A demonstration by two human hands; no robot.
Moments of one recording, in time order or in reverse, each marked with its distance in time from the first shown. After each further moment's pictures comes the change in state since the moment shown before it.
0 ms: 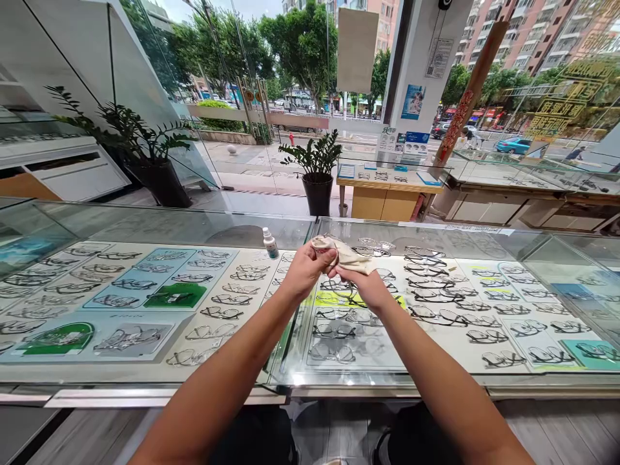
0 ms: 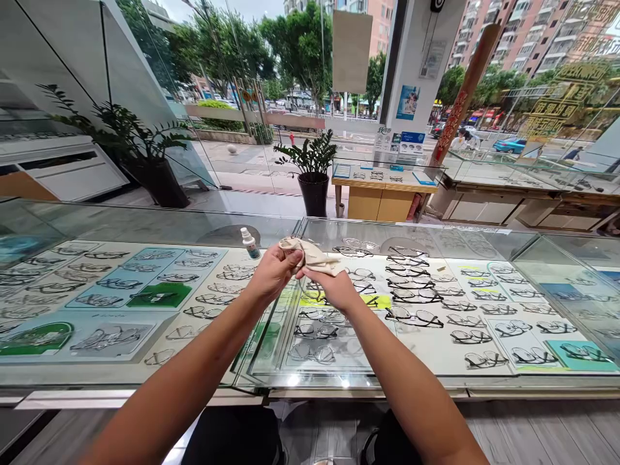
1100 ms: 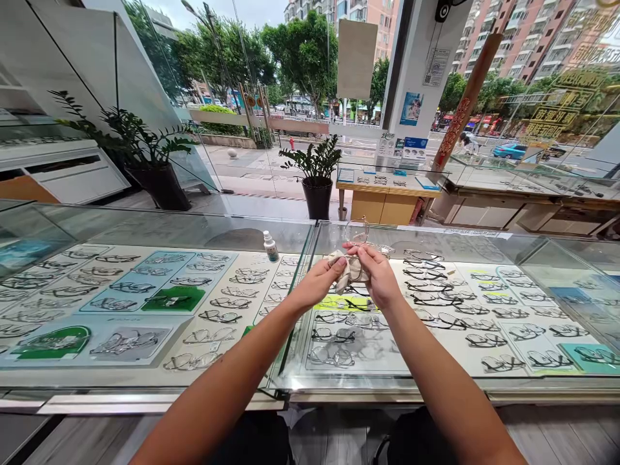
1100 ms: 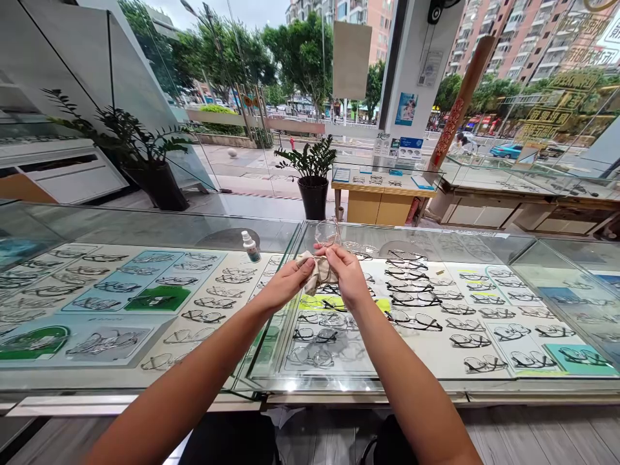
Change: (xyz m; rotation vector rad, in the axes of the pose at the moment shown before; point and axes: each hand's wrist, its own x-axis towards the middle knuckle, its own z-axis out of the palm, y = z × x) left_hand -0.006 -0.017 0.004 0.218 -0.155 -0.169; right_hand 0.009 -0.005 -0.015 0.255 0.181 -0.006
